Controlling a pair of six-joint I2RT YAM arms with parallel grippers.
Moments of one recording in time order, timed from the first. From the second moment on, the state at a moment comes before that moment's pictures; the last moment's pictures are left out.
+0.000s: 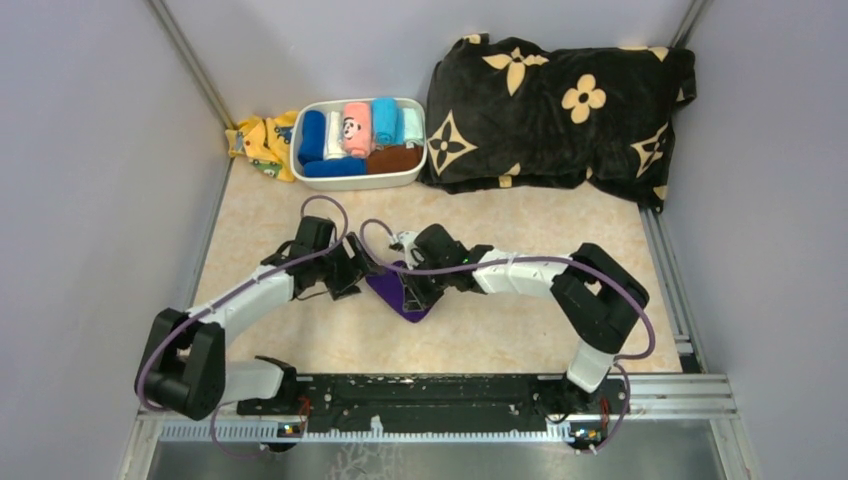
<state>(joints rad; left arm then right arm) -0.36 1.30 0.63 -0.26 0.24 -0.87 0.94 1.70 0.98 -0.16 -0.28 0.19</state>
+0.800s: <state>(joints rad) -0.39 1.40 0.58 -0.15 0.35 -0.92 0.72 1.79 0.81 0.19 -0.75 0.69</state>
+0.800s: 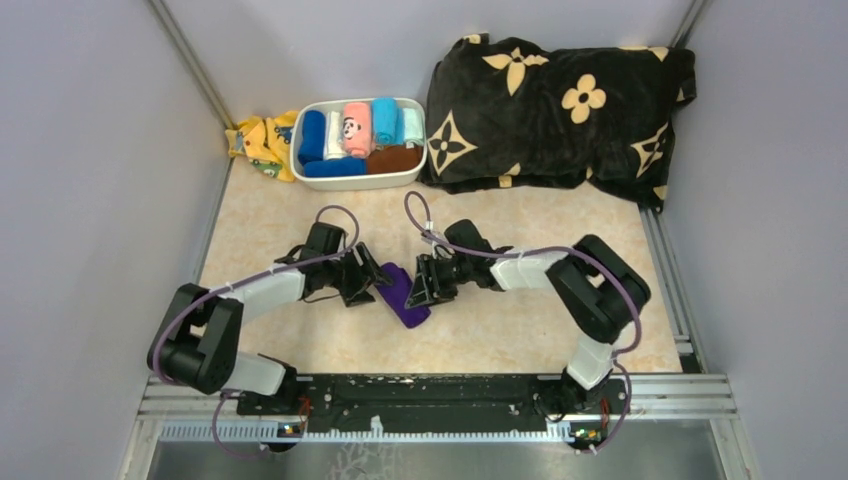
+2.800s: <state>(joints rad) -0.61 1.44 0.53 0.08 0.42 -1.06 0.78 1.54 0.58 0.28 -0.45 0.88</state>
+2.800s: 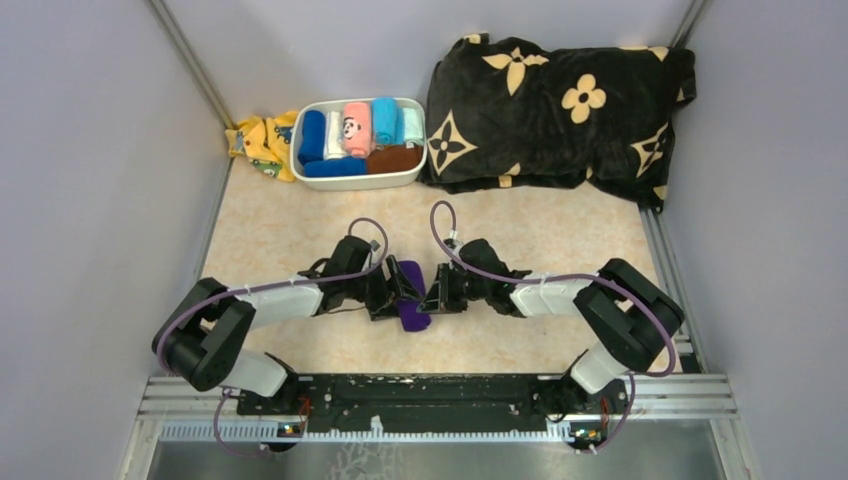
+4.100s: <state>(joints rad) -0.35 1.56 0.61 0.23 0.39 -0.85 0.77 1.33 0.65 0.13 -0.24 0.75</state>
